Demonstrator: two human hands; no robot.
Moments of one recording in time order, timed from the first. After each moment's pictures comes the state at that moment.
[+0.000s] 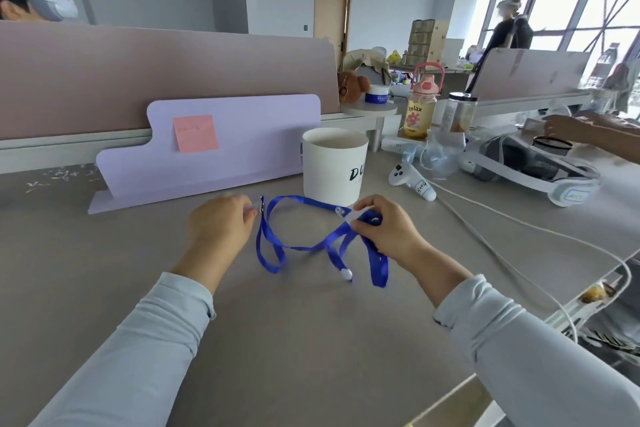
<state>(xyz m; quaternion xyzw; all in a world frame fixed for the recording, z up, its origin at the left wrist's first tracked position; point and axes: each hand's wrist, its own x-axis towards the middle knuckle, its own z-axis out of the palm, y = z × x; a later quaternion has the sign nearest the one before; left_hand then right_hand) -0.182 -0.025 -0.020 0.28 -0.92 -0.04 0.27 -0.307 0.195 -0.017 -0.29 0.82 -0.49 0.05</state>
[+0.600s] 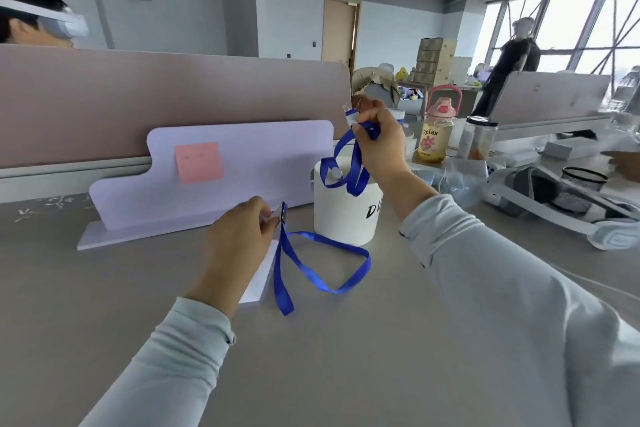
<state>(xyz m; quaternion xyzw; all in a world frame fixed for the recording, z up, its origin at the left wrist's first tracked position) -0.224 -0.039 0.002 0.25 -0.89 -0.14 0.36 -0.398 0.084 0.092 -0.32 0.70 -0.62 -0.16</state>
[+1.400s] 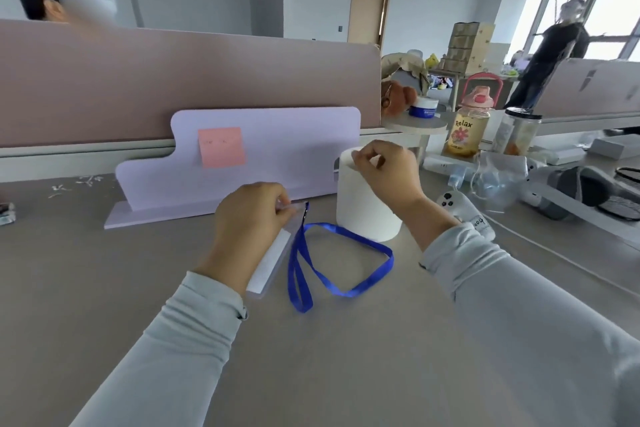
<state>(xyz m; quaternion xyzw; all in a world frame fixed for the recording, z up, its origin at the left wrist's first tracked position) -0.218 -0.046 0.023 0.27 -0.90 -0.12 0.31 -0.390 0.075 0.045 -0.39 0.78 -0.46 -0.17</state>
